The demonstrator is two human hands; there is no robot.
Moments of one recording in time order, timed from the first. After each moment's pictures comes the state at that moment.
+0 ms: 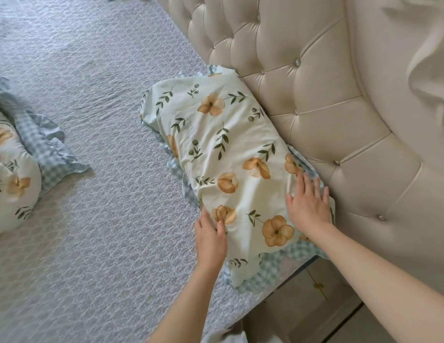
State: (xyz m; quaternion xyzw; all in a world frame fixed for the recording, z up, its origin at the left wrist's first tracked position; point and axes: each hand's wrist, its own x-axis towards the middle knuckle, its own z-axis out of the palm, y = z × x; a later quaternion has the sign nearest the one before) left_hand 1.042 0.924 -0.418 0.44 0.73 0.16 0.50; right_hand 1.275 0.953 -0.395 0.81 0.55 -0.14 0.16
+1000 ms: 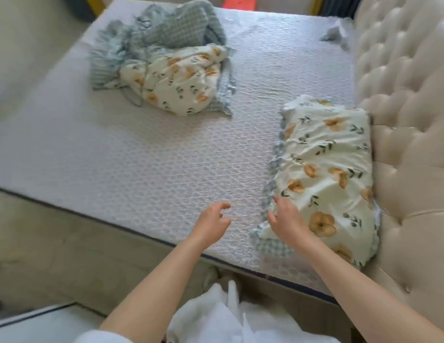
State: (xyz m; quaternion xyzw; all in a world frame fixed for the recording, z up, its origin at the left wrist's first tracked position) left_hand 1.020 0.695 -0.289 0.30 0.82 0.23 0.42; right_hand 1.188 0.829 -0.294 0.45 0.82 -0.35 0.06
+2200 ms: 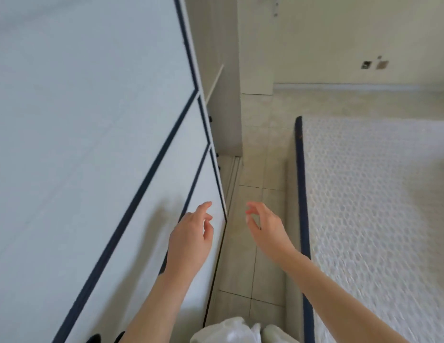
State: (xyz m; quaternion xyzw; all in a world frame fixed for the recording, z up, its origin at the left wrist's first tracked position) left_hand 0.947 0.242 -0.163 -0.28 0.92 0.23 -0.17; right_hand 0.814 0.376 -0.210 -0.28 0.83 -0.44 0.19
